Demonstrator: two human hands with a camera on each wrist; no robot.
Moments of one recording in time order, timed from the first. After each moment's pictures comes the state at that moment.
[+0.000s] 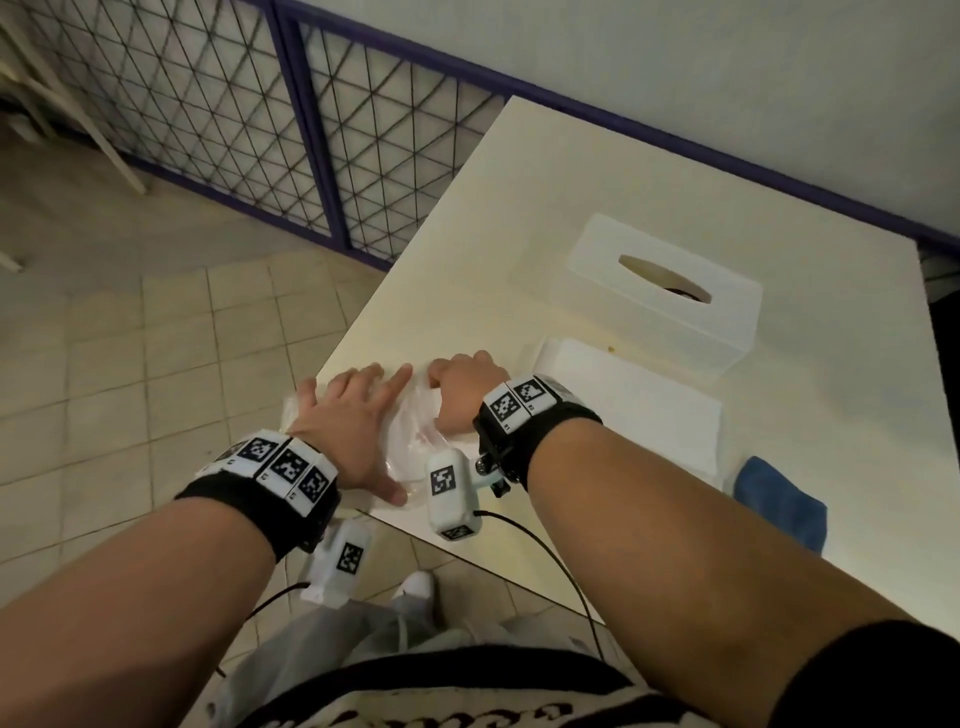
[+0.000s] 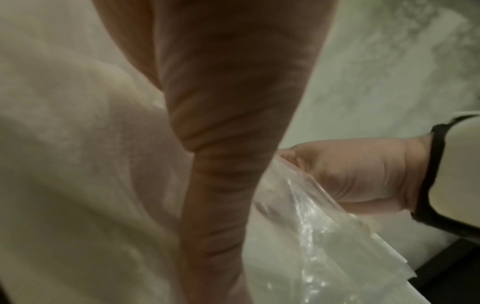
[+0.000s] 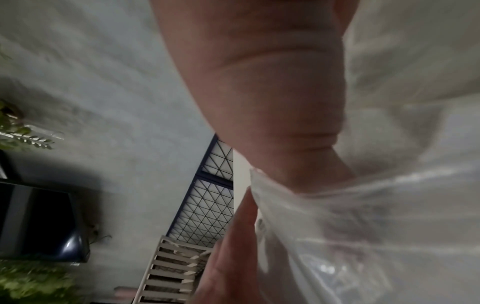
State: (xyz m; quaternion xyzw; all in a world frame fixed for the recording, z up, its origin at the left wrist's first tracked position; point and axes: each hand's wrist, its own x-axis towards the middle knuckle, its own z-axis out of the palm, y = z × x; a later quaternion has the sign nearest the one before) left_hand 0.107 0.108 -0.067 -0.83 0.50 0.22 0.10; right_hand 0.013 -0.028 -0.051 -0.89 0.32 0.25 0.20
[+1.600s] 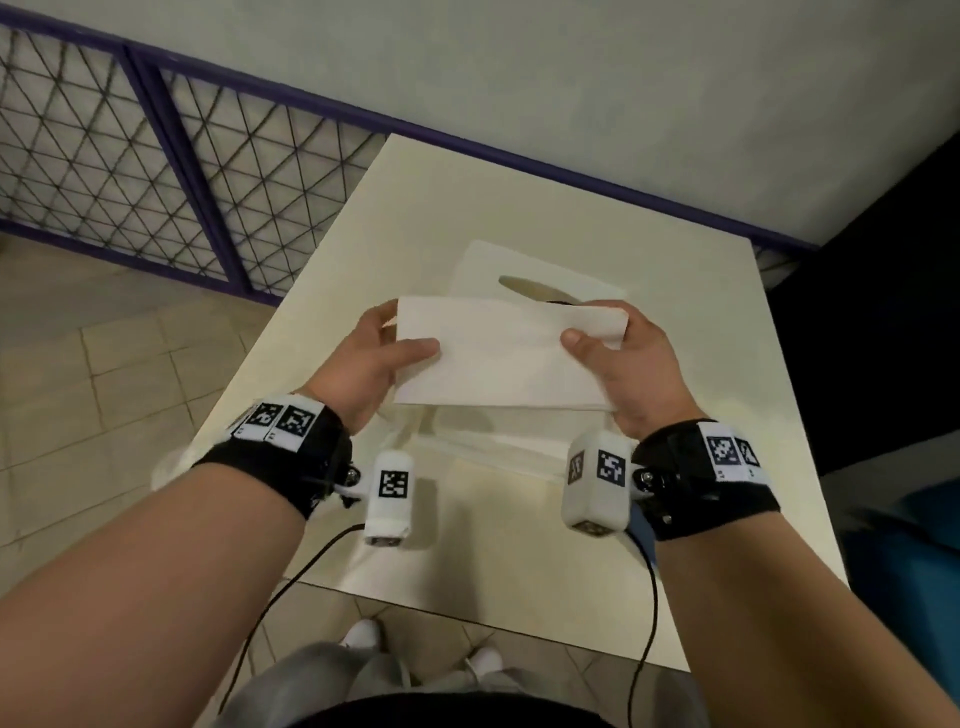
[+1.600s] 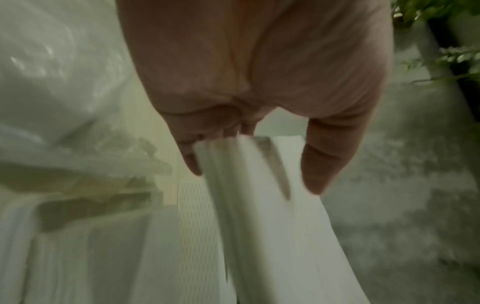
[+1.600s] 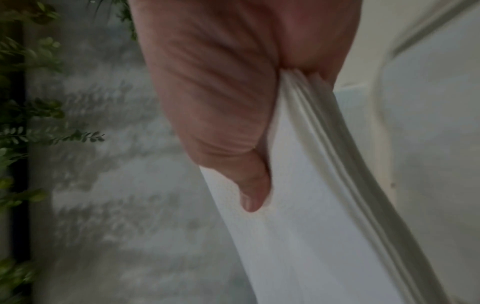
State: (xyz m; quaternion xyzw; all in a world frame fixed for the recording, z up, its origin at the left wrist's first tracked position) left_hand 0.049 -0.015 -0.011 -0.57 0.25 0.53 -0.57; right_hand -0.180 -0.115 0.050 -0.61 0.49 -0.34 0.52
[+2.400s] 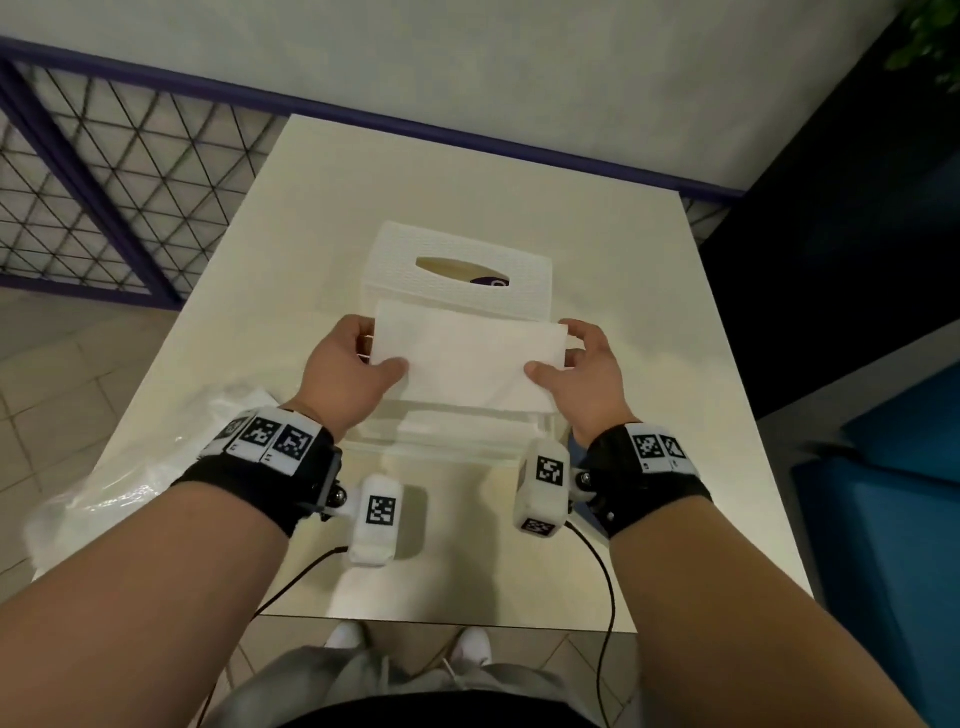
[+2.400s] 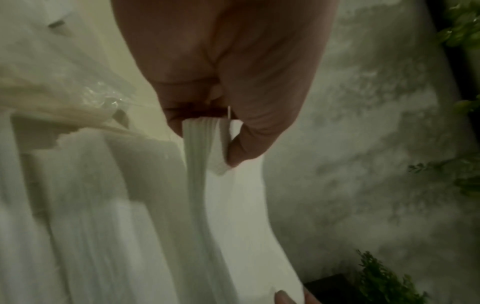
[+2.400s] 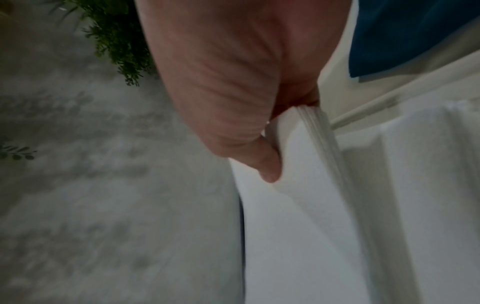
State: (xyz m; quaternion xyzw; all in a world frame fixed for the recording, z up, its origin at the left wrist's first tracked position) left_hand -0.006 -0.057 -0.033 -0.74 0.39 0.32 -0.44; right_hand -0.234 -0.135 -0.011 -0.54 0.62 -0.31 0.48
